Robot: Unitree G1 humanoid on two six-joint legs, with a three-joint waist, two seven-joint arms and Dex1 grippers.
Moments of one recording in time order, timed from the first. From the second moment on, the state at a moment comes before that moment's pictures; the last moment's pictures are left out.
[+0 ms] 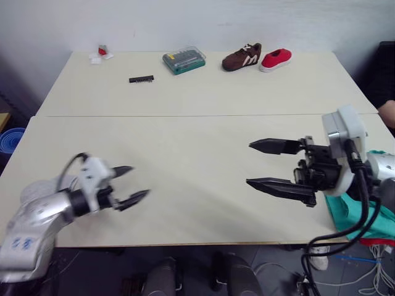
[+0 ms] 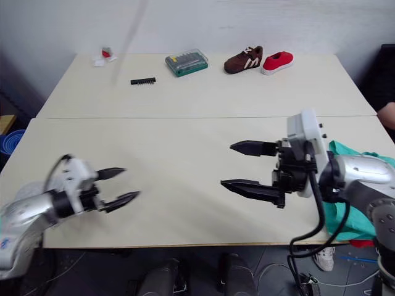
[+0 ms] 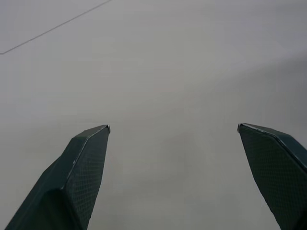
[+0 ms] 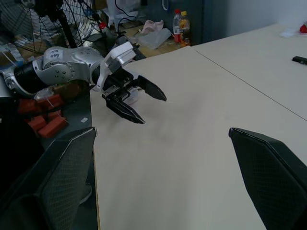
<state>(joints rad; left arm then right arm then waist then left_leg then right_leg) 0.14 0.71 0.42 -0.42 -0.41 0.49 -0.74 -0.37 -0.90 -0.28 -0.58 1.16 0.87 0.84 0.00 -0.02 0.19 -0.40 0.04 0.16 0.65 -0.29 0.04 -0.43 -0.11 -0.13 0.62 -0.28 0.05</state>
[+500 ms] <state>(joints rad) 0.36 0.71 0.74 -0.24 -0.43 0.49 -0.74 -0.40 -0.86 -0.19 -0.54 1.12 0.84 0.89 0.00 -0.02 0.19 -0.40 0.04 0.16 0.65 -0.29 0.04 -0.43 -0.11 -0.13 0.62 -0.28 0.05</state>
